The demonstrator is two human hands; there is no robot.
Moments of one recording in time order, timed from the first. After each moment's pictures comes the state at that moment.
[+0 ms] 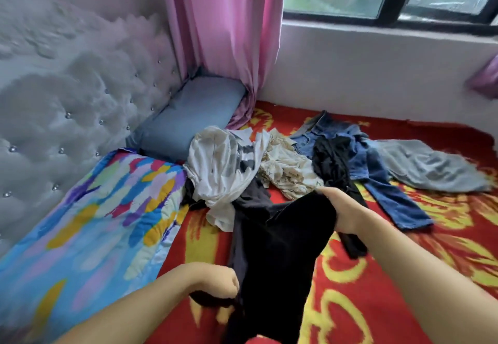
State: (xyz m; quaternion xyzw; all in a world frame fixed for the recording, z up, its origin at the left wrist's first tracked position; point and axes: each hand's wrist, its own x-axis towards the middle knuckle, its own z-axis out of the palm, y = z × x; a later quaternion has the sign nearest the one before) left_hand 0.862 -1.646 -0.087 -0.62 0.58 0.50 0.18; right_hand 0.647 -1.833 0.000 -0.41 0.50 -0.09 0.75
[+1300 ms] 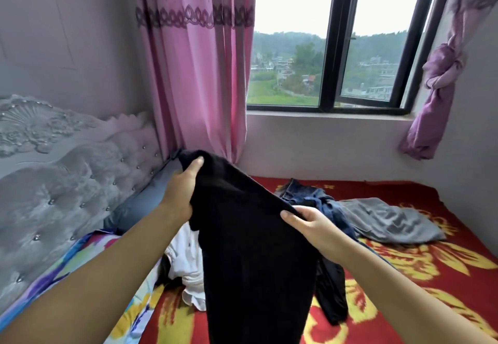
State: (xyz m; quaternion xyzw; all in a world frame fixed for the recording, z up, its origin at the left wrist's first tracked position) left_hand 0.855 -1.743 0.176 -0.51 0.24 0.33 -0.75; right_hand 0.592 -1.796 0.131 -0.70 0.31 -0.29 0.57
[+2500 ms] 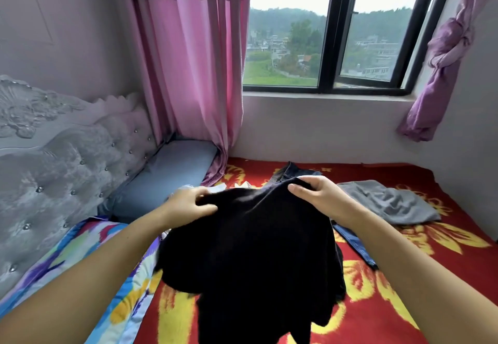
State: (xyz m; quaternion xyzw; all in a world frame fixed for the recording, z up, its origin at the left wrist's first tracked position) left_hand 0.899 -1.745 0.112 -0.72 0.62 0.17 -0.24; right_hand 0.594 -1.833 0.147 -0.77 0.34 -0.27 0.48
